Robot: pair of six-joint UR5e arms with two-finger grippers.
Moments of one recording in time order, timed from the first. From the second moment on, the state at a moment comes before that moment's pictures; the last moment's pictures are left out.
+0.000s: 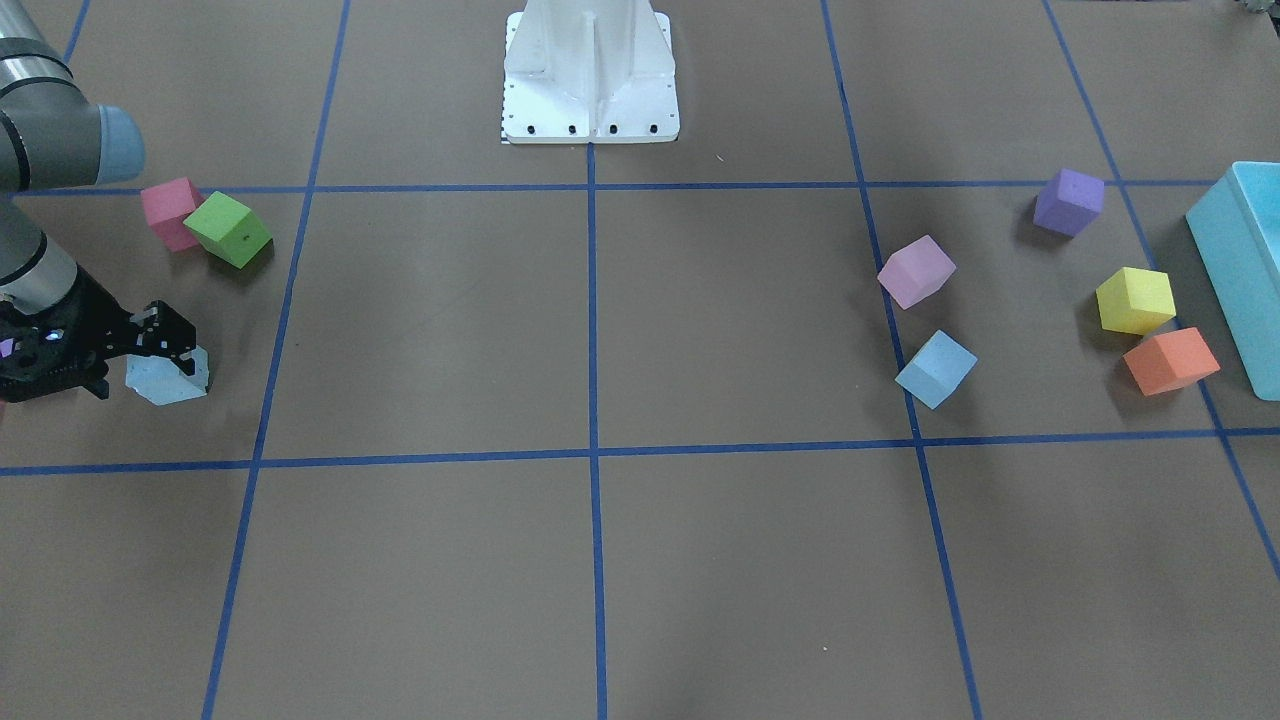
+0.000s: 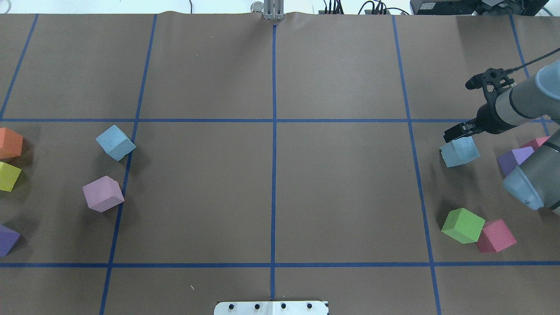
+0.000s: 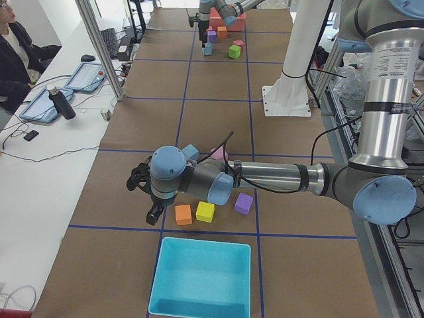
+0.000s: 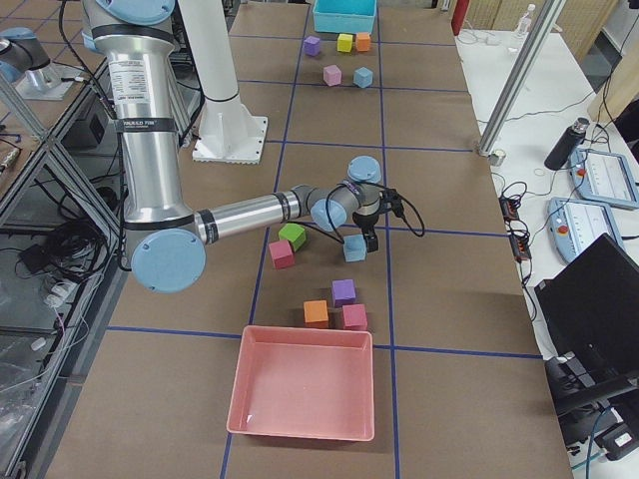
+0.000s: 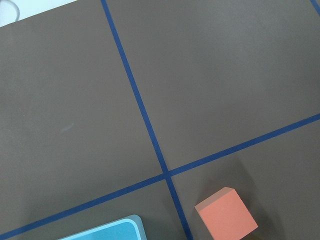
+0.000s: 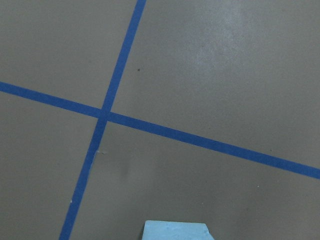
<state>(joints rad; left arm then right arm) -1.61 -1.61 -1.57 -1.86 -2.40 0.15 0.95 -1.47 1.67 -1.12 2.11 0.57</state>
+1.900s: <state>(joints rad) -1.61 -1.60 -1.58 -1.86 -2.41 0.15 0.71 -1.09 1.79 -1.50 2.02 0.99</state>
